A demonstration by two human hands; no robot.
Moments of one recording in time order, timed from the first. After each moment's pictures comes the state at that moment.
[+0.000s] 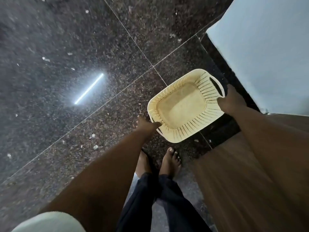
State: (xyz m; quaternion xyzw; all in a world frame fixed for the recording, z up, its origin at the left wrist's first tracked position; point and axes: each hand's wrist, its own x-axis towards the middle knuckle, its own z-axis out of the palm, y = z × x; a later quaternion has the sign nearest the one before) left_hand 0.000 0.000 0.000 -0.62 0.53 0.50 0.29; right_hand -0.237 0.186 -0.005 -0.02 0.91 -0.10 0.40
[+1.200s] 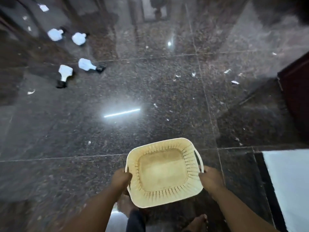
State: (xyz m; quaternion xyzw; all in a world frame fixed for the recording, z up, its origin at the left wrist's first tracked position) left_hand 0.328 -0.201 0.280 -0.75 0.35 0.56 0.04; right_hand 0.049 -0.092 0.265 -0.18 0.86 -0.12 0.46
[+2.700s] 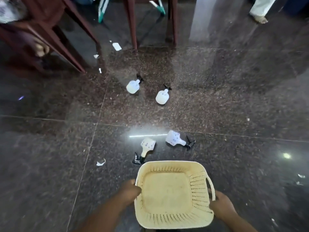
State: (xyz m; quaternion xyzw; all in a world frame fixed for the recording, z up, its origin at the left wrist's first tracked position) left_hand 0.747 -0.980 0.248 -0.73 0.37 0.57 0.10; right_hand 0.457 -0.873 0.231 -0.21 0.82 -0.05 0.53
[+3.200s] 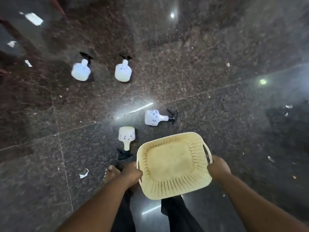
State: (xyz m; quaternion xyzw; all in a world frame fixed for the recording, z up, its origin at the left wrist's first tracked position) left_hand 0.685 -1.055 0.124 -0.64 0.48 0.53 0.29; right_hand 0.415 -0.894 0.116 -0.08 0.86 -0.02 0.50
